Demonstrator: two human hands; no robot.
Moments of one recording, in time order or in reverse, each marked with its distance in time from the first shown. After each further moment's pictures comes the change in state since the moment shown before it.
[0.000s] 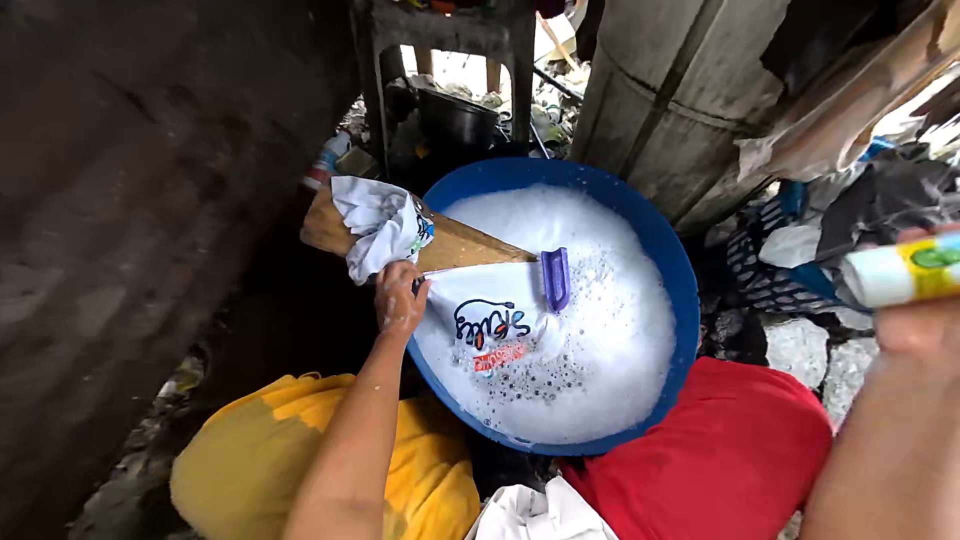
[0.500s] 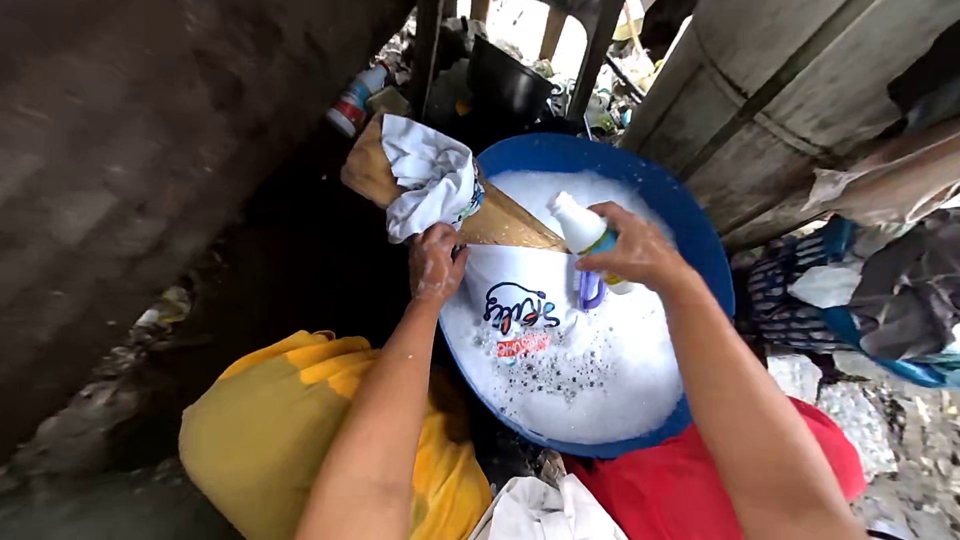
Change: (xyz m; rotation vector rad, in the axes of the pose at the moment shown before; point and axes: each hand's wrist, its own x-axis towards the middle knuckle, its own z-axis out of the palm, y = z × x) left_hand 0.005 -0.002 -0.003 -0.129 0.034 -0.012; right_hand -0.037 0.131 0.286 -1.080 -1.034 0.314
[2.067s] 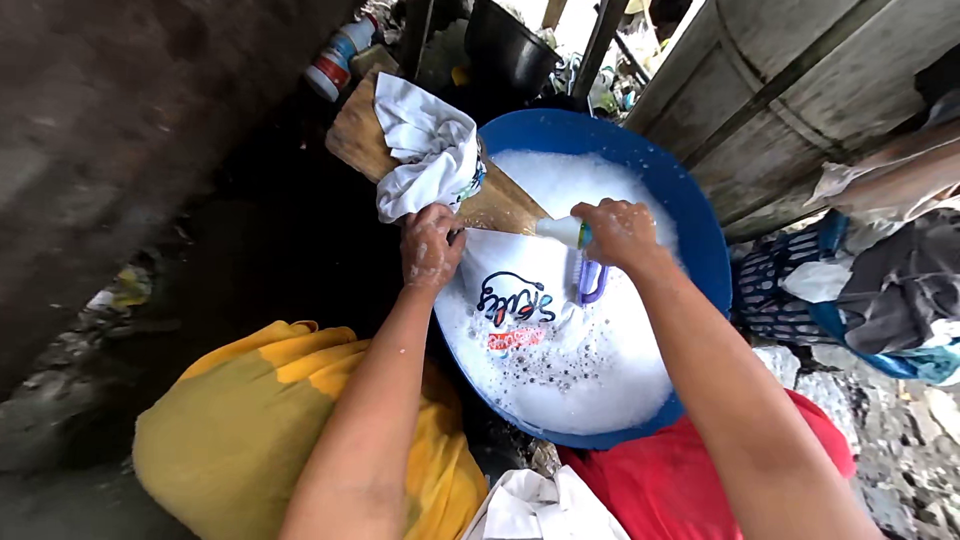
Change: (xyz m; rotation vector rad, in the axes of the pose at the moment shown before) left_hand 0.000 -0.002 0.001 -0.028 0.039 -0.009; right_hand 0.036 -0.018 0.025 -0.746 -0.177 0.169
